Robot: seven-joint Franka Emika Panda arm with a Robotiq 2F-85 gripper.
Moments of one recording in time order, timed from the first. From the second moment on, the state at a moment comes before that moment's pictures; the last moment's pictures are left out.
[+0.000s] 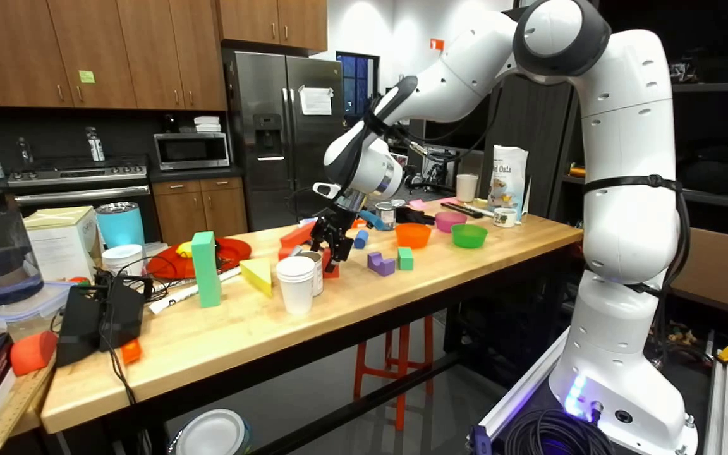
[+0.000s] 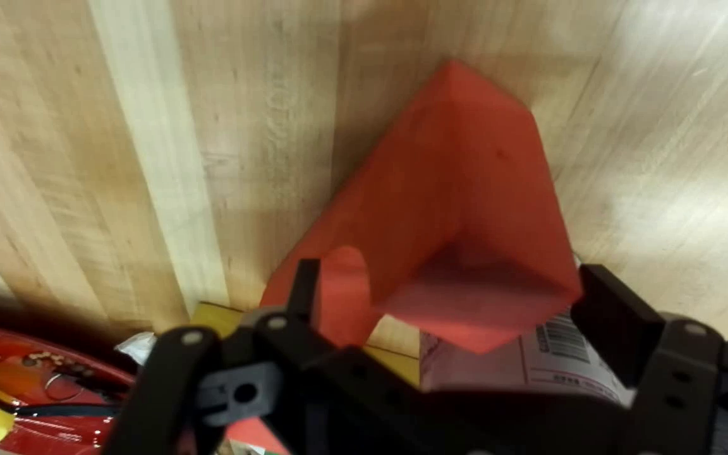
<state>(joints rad) 0.07 0.26 0.23 -2.17 0.66 2.63 -1.74</state>
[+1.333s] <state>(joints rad) 0.06 0.27 0.23 -2.14 0.65 2.59 -1.44</state>
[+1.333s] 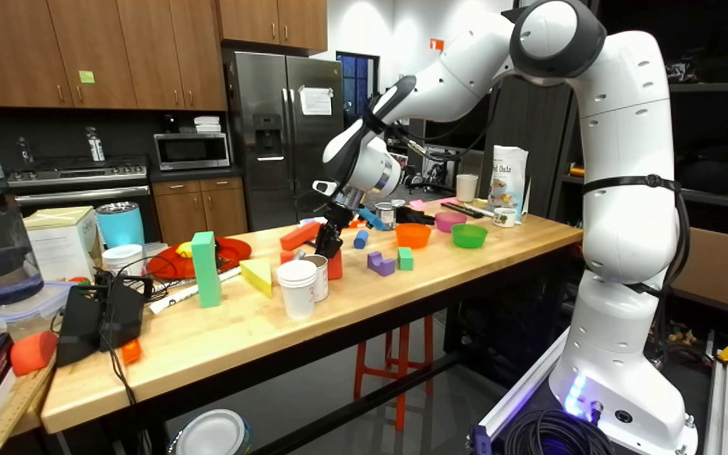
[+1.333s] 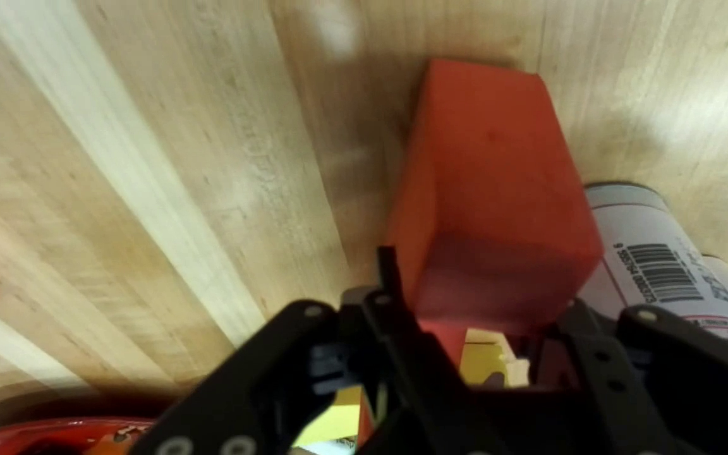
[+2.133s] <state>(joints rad) 0.06 0.17 0.16 -2.26 0.29 2.72 -0.91</state>
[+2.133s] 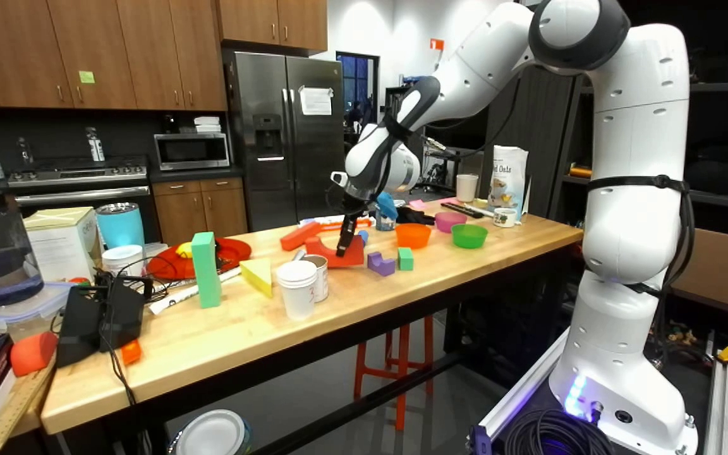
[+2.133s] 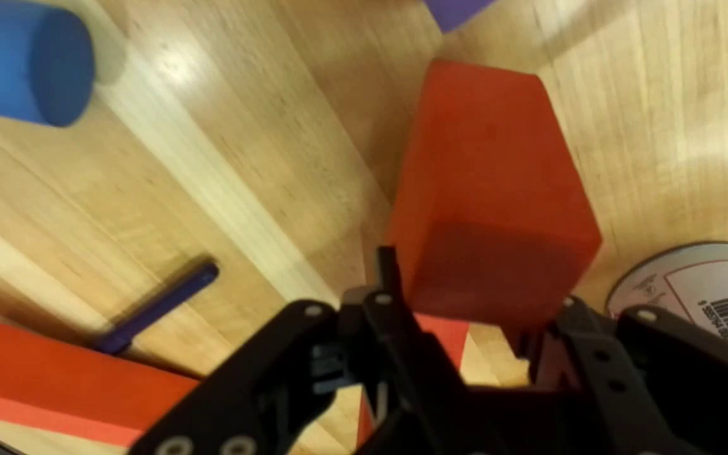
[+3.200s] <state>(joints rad) 0.10 -0.26 0.17 -2.66 -0.23 2.63 0.00</state>
